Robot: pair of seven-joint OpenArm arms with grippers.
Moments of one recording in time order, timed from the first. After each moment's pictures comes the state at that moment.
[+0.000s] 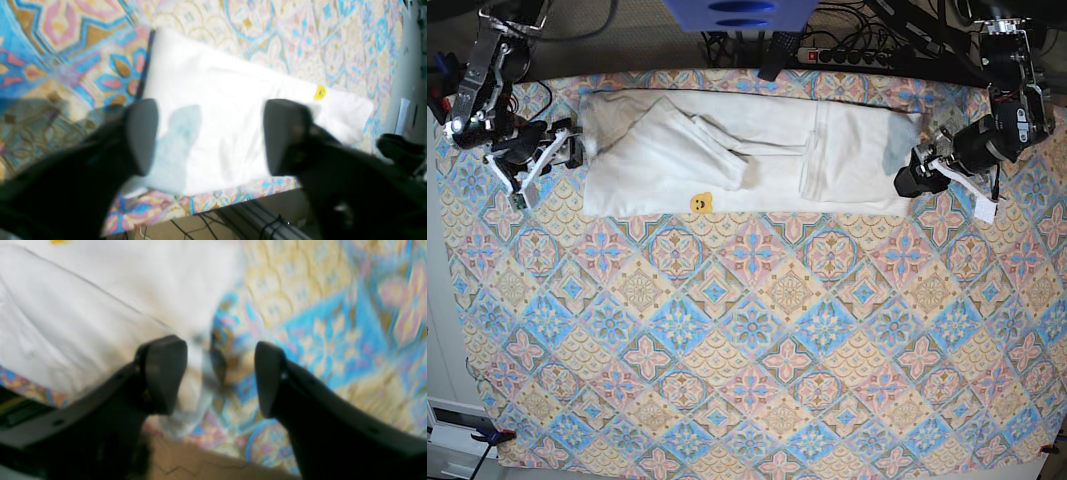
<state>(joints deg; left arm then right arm) 20.3 -22.2 -21.2 98.6 -59.3 -8.2 60.4 -16.7 14.2 27.8 97.4 28.6 35.5 -66.2</state>
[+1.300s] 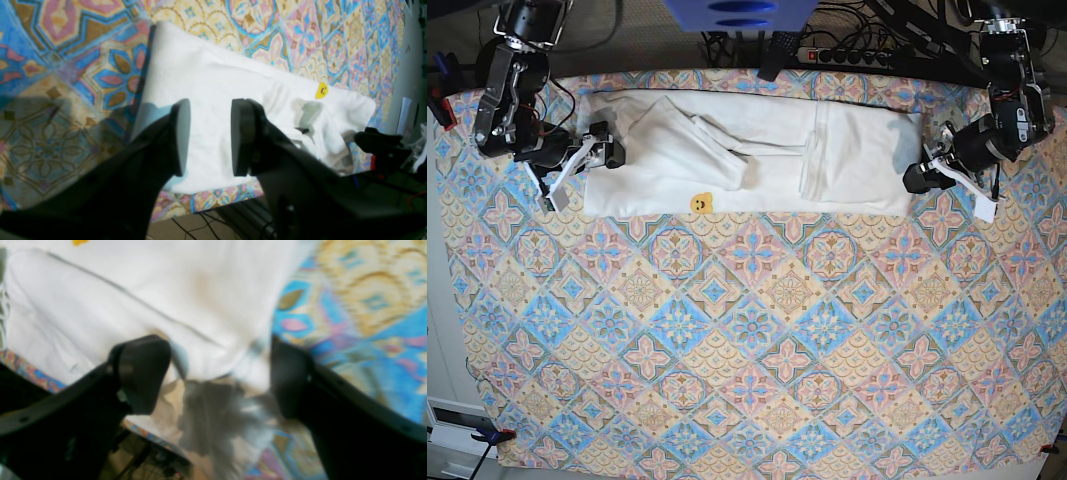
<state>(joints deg) 20.6 -22.2 -21.2 98.6 -59.2 -8.2 60.3 -11.9 11.4 23.0 85.4 32.4 35.7 -65.8</state>
